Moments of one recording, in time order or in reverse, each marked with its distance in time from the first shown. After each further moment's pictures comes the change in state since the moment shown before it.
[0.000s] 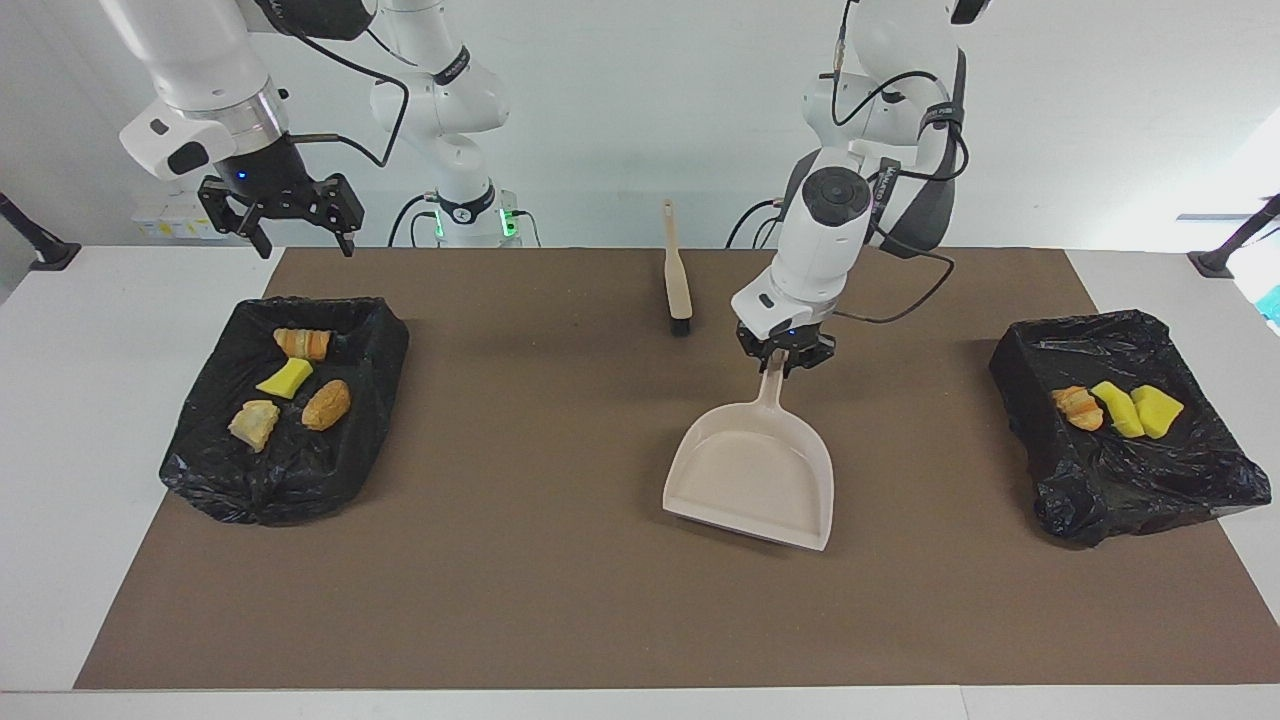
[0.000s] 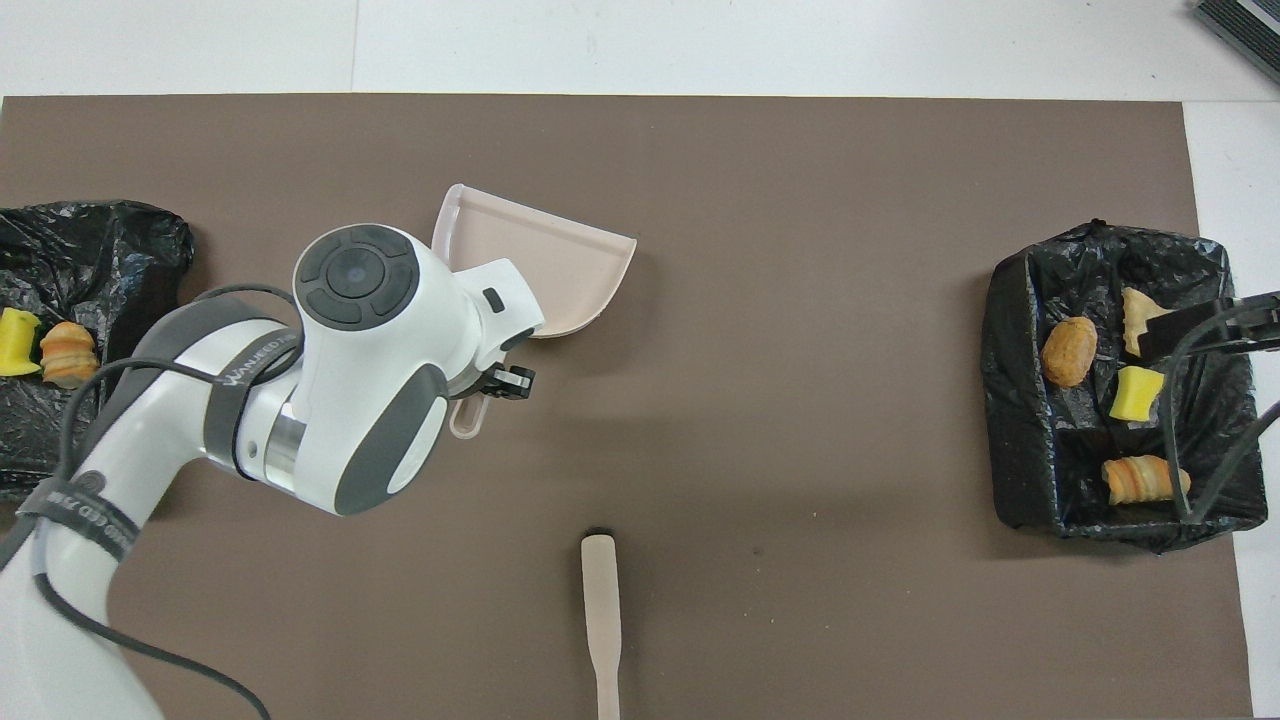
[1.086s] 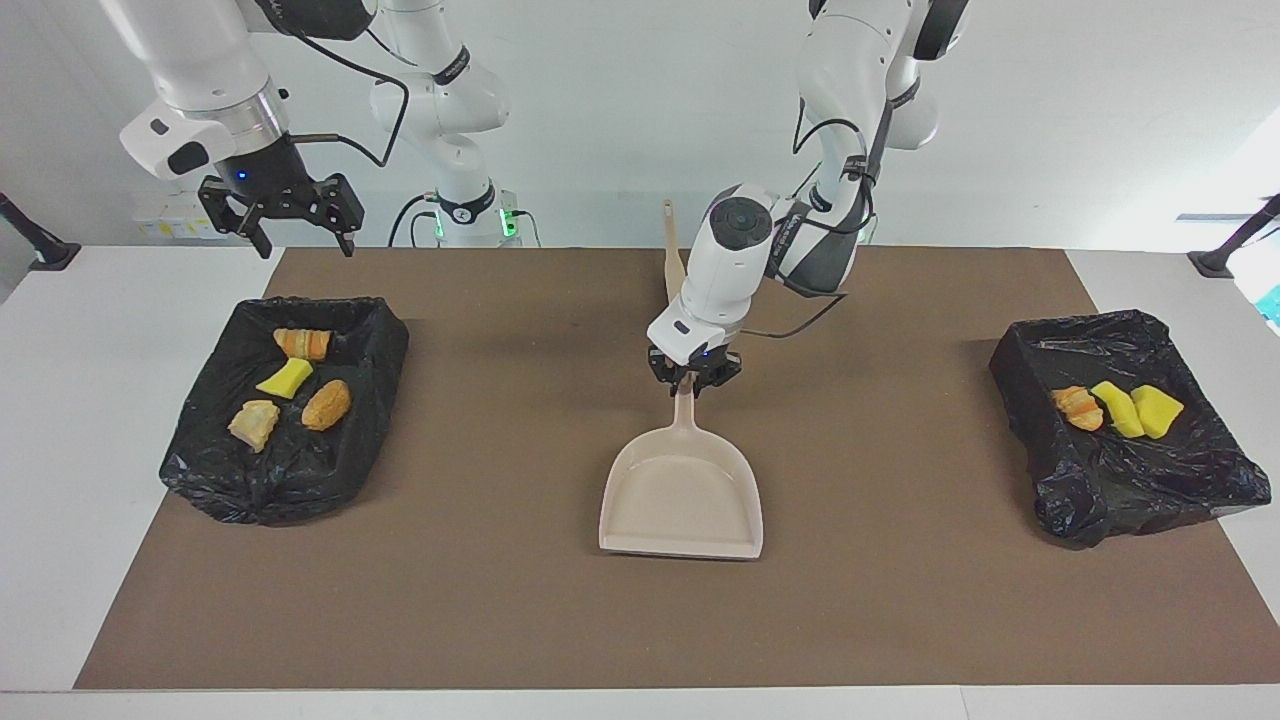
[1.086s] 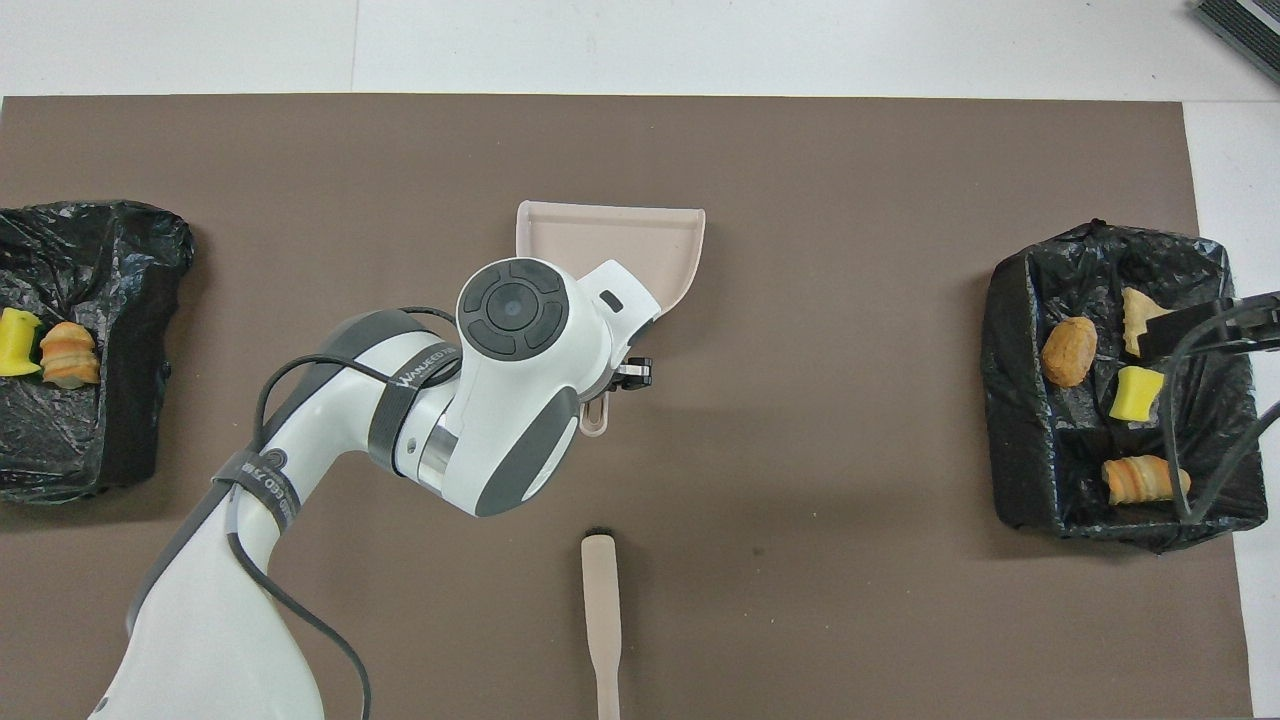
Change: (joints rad) left arm -0.122 0.180 0.002 0.093 -0.033 0.166 -0.271; right arm 0.000 0.000 0.000 0.000 0.000 0.000 0.000
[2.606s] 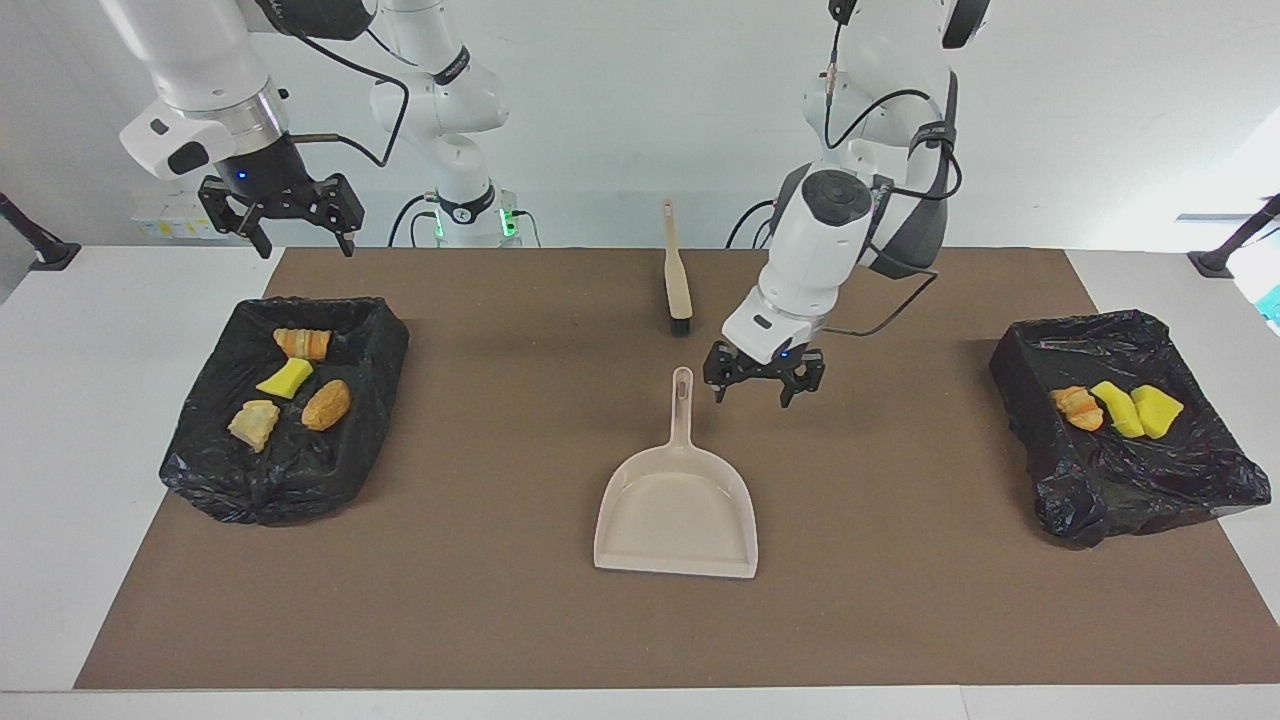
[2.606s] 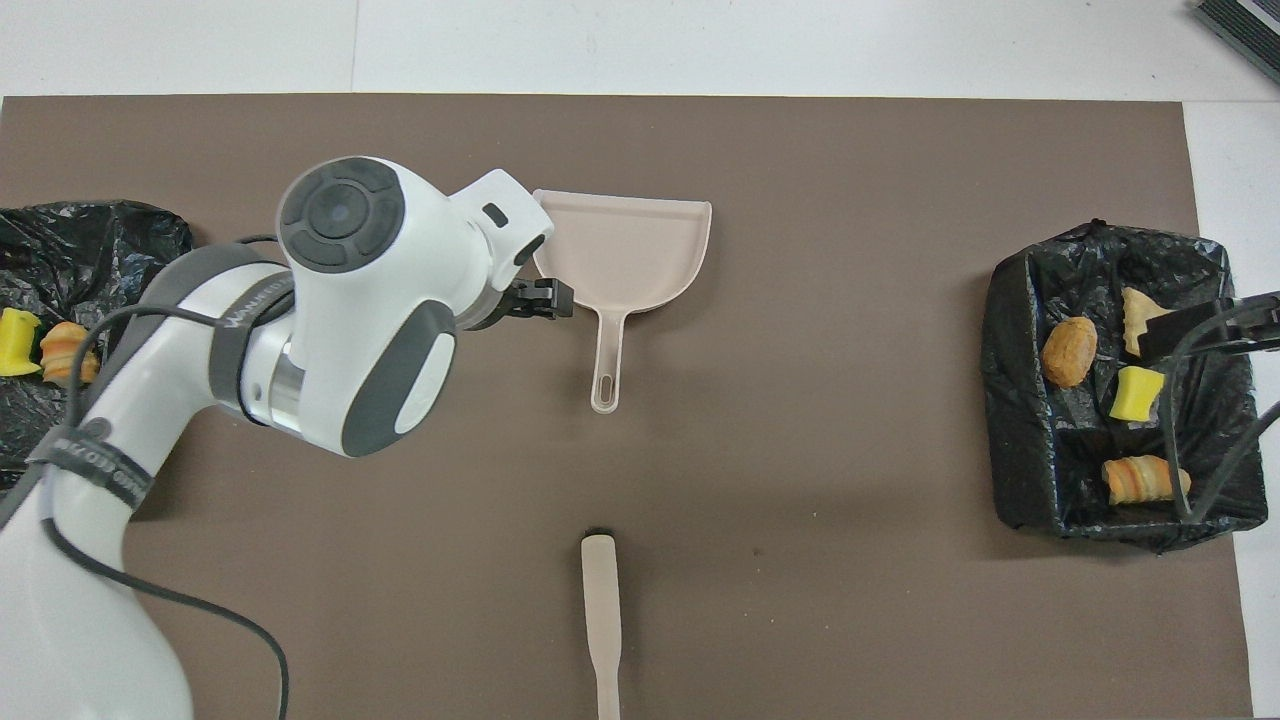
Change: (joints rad) left arm 0.154 -0.118 0.036 0.081 0.025 -0.149 0.208; right arm 0.000 0.000 0.000 0.000 0.000 0.000 0.000
